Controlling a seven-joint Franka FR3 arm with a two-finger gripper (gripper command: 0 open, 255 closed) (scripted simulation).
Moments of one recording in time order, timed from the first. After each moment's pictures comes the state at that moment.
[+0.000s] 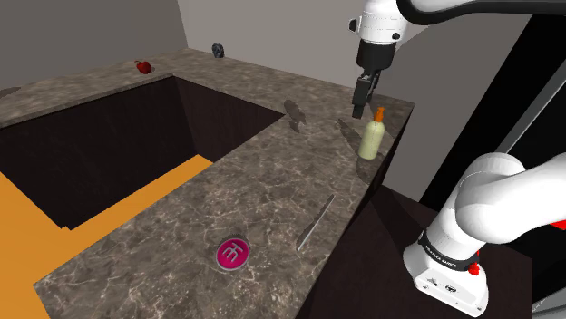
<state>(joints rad) 0.00 -0.75 0.07 -2.33 0.00 1.60 -0.16</state>
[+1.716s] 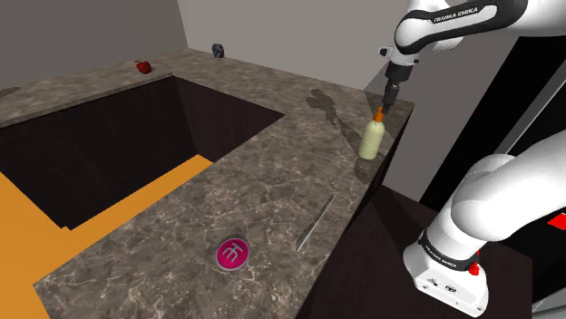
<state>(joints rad) -0.09 -0.44 -0.53 -2.34 -0.19 1.97 -0.88</state>
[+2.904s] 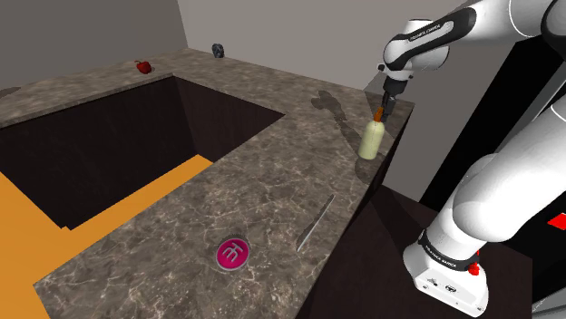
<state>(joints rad) -0.05 -0.19 -0.70 -2.29 -0.08 2.16 -1.11</state>
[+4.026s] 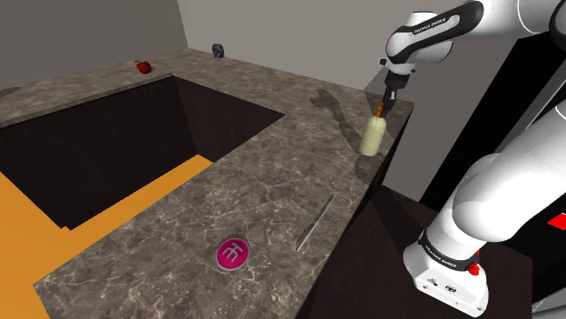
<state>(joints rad) -0.06 -0.22 -0.69 -2.26 -0.10 2.10 -1.09</state>
